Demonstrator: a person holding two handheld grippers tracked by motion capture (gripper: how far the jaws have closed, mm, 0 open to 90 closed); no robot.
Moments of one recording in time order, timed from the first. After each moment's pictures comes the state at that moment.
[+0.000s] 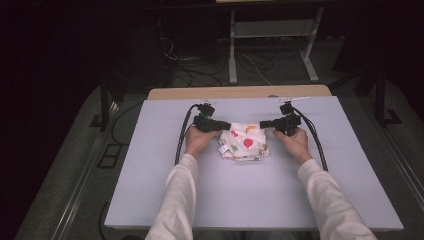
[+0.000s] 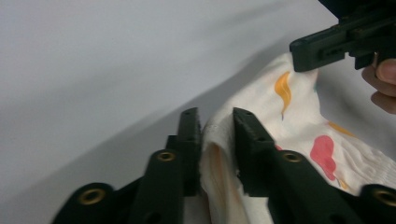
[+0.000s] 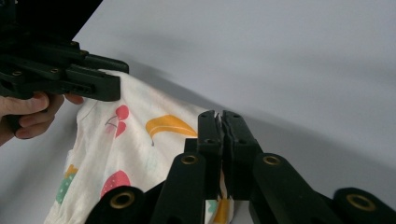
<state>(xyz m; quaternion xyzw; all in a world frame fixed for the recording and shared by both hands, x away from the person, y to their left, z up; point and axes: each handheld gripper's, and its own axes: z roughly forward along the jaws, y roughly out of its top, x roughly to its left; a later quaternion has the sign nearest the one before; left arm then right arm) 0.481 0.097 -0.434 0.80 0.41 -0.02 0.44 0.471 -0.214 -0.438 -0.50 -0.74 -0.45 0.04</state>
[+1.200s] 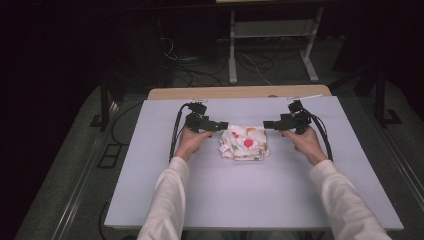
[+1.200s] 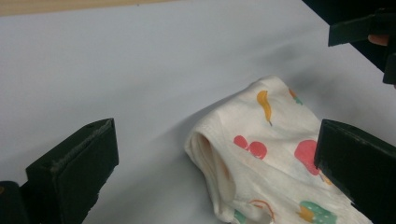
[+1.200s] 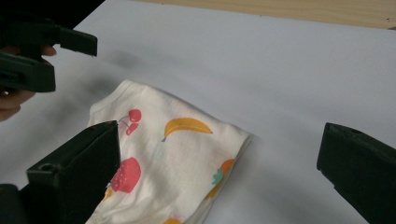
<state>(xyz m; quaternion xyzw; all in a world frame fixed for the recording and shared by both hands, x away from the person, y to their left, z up) 0.460 0.117 -0.407 0.78 0.43 0.03 0.45 0.446 -0.227 -0.406 -0.47 -0.76 -0.45 -0.05</state>
